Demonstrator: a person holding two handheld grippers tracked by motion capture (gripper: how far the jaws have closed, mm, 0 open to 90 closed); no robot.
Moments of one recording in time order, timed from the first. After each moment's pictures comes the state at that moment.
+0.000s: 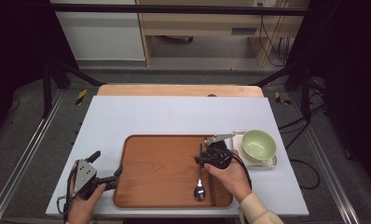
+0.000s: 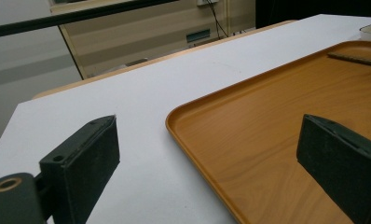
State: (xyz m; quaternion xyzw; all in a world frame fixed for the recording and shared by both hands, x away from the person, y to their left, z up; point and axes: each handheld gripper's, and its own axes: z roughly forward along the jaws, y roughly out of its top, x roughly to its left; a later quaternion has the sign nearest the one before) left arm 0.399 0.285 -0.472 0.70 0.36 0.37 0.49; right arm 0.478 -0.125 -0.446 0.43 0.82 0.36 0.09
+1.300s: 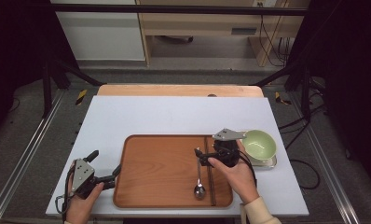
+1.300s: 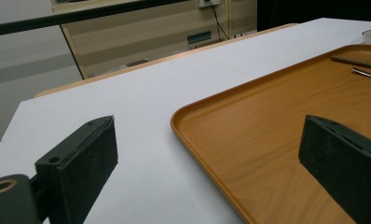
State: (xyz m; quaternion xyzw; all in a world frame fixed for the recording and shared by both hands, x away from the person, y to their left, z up) left arm 0.402 0.291 -0.473 0.70 0.36 0.36 0.50; right arm 0.470 -0.142 -0.414 0.40 0.78 0.44 0.21
